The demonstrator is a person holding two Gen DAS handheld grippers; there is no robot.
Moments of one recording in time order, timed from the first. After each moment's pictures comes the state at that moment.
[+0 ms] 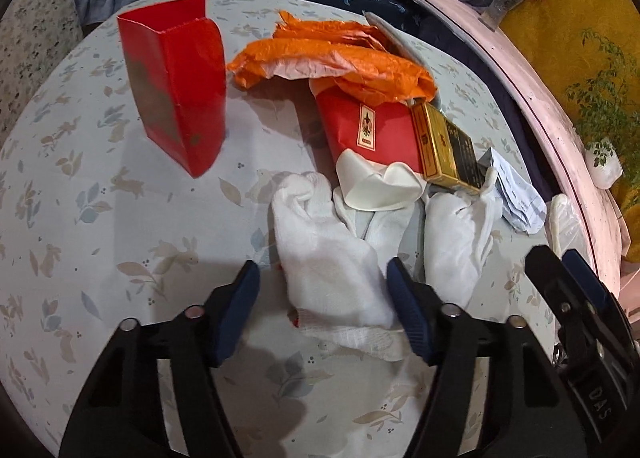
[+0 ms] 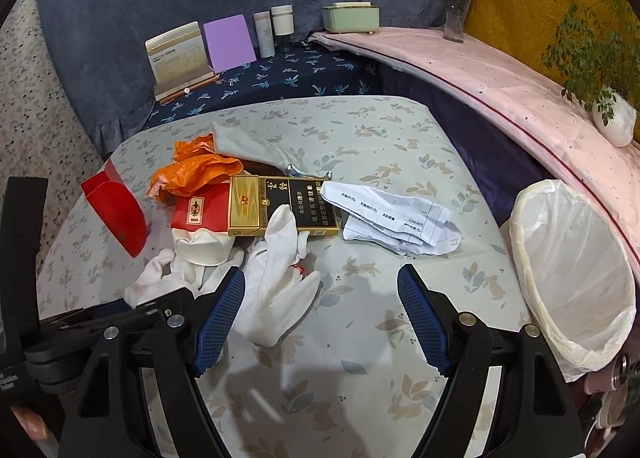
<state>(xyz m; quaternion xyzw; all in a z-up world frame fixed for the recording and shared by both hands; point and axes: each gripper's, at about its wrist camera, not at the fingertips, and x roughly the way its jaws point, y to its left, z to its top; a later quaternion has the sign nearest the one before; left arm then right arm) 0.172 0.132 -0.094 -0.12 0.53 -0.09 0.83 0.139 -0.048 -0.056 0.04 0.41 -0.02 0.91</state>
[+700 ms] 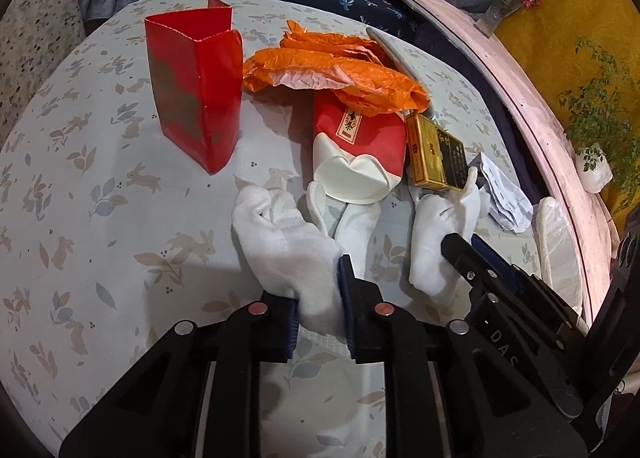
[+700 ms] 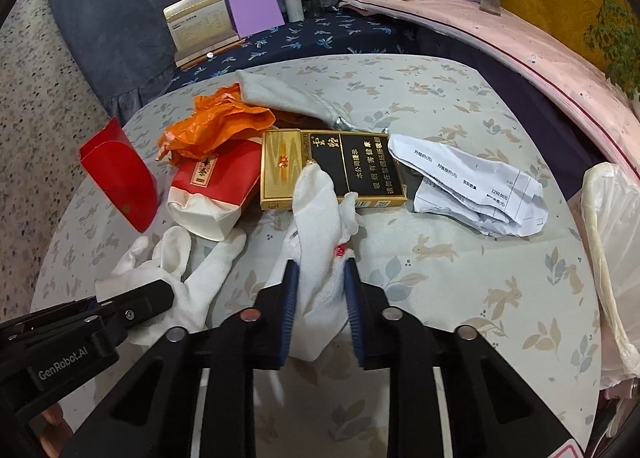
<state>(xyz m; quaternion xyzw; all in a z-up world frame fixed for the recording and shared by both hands) 0.161 0.146 -0.080 -0.13 0.53 -0.09 0.83 0.162 -0.023 -0.090 0.05 0.44 0.04 0.89</state>
